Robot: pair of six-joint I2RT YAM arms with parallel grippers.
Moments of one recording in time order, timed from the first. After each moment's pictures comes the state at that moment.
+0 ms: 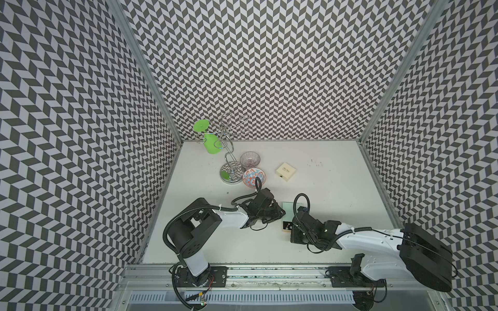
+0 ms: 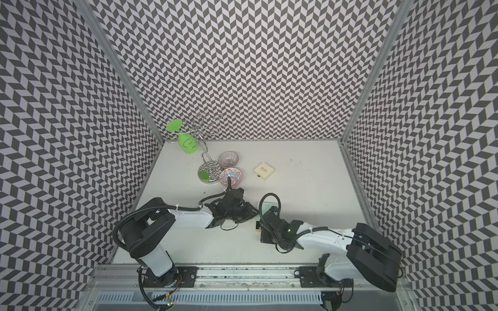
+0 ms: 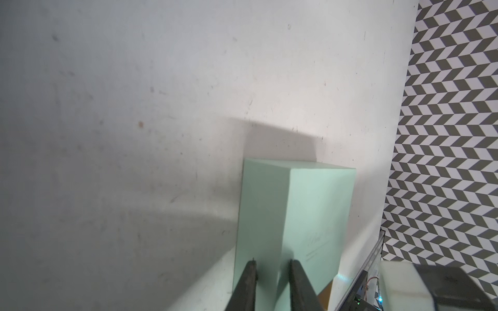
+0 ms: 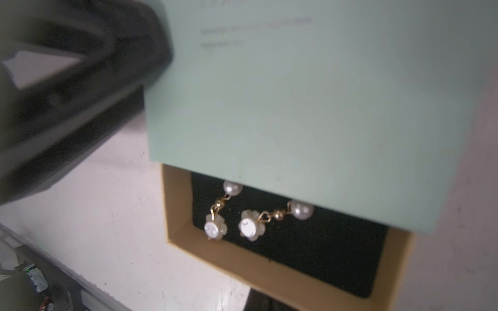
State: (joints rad) left arm -0.84 1.71 0.74 0.23 0.27 -1.09; right arm 0.99 1.30 0.50 -0.29 -0.02 1.05
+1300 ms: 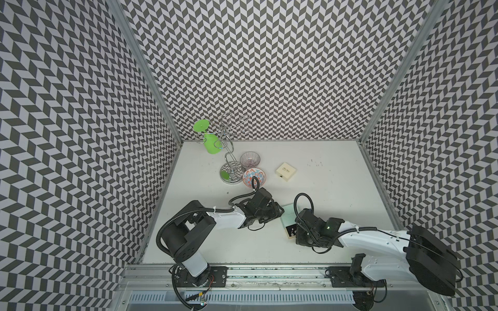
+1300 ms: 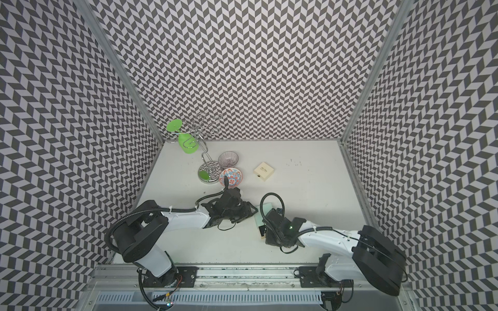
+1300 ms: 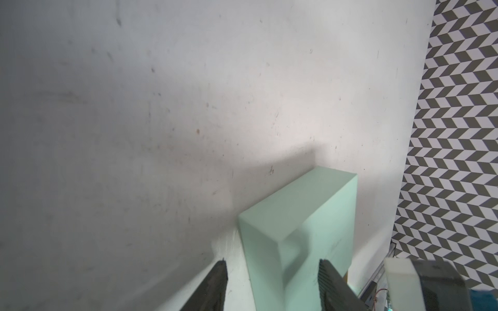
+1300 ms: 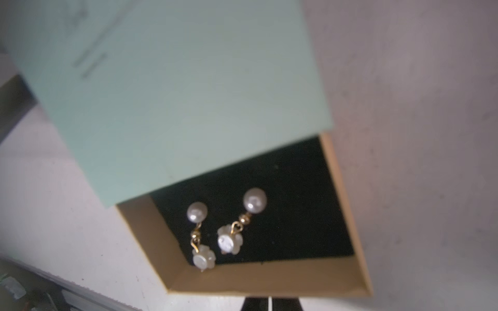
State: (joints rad) left arm -0.83 1.64 0.73 0.15 0.22 -1.09; right arm 0.91 1.28 0.54 -0.49 -0.03 1.04
